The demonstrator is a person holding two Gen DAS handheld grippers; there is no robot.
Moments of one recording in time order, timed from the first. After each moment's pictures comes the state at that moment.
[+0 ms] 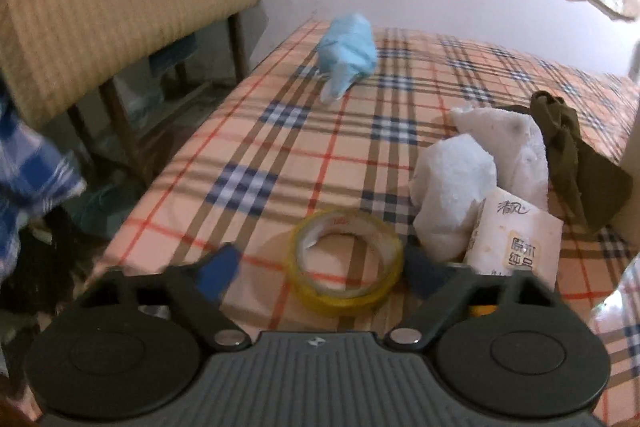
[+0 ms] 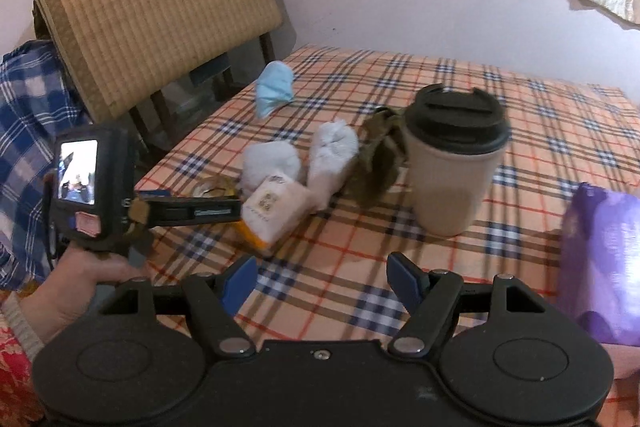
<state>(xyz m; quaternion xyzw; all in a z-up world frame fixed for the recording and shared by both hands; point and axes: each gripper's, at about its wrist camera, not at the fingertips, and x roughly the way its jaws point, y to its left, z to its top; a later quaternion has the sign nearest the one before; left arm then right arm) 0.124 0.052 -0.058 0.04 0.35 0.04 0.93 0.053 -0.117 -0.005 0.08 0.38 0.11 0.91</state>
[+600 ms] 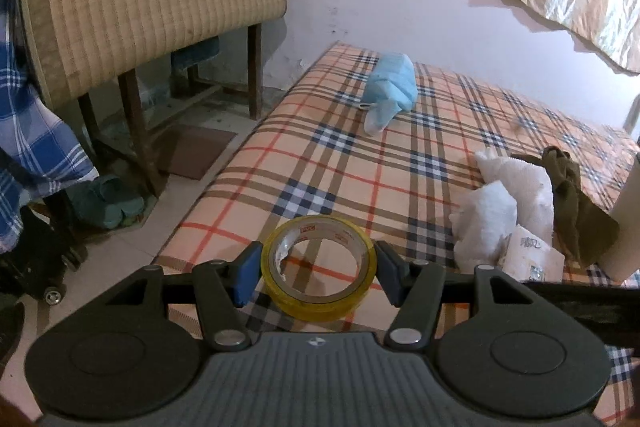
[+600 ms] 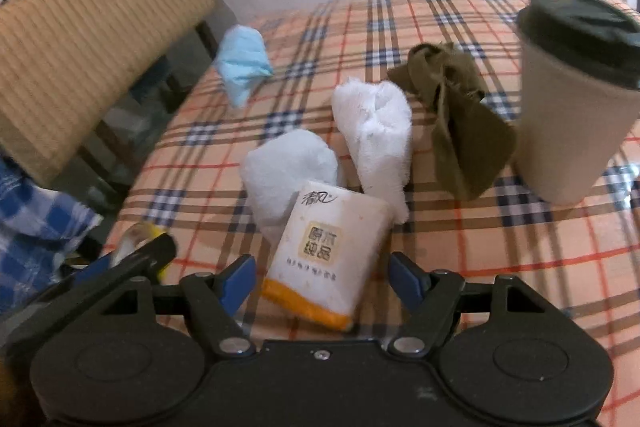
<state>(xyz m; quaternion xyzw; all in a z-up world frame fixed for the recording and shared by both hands) 0.108 0.100 -0.037 -0.04 0.33 0.04 0.94 0.162 -0.034 -0.066 0.18 0.44 0.00 0.88</state>
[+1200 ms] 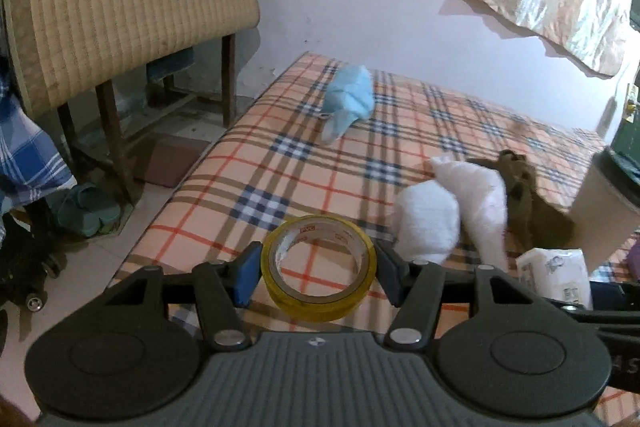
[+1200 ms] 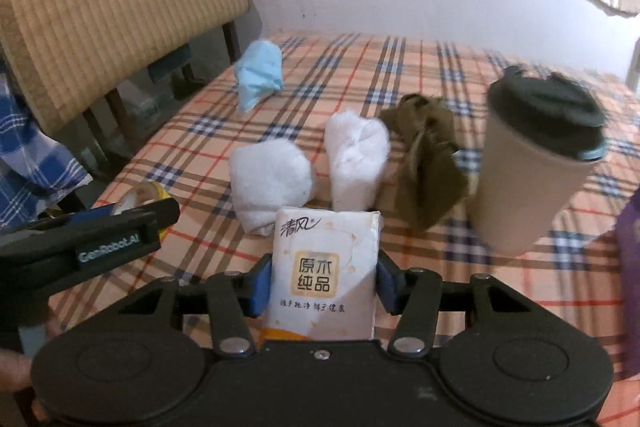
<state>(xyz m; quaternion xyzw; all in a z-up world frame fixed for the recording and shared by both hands) 0.090 0.078 -0.024 -0.05 0.31 0.00 0.95 0.110 -0.061 -0.030 0.08 0.39 0.04 0.91</state>
